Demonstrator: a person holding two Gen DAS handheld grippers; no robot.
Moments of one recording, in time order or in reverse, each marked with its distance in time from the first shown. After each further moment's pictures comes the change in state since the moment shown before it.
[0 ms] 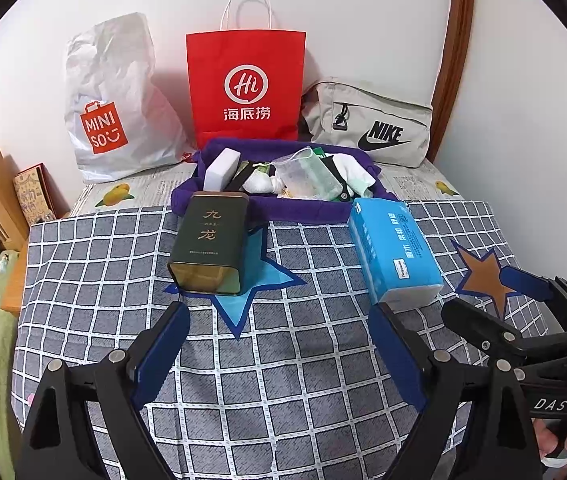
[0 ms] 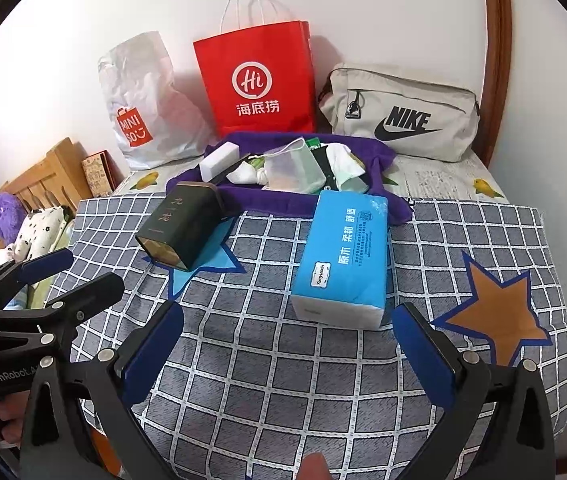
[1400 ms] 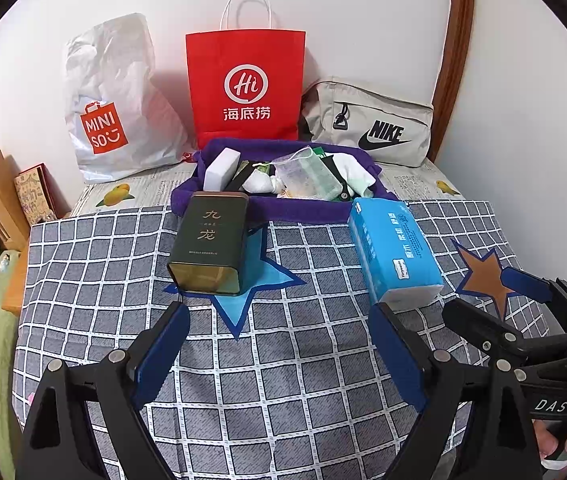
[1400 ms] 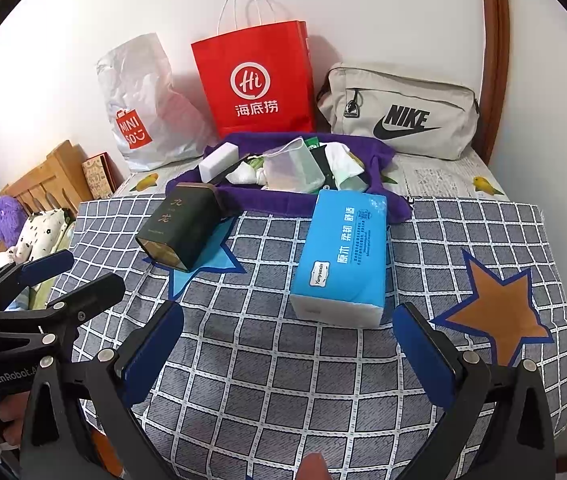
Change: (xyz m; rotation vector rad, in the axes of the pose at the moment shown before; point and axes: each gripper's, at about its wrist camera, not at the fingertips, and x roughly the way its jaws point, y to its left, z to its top) left arm 0.000 -0.003 0.001 -0.003 0.003 0.008; right arm 0.001 -0.002 -0.001 0.006 -0.001 0.002
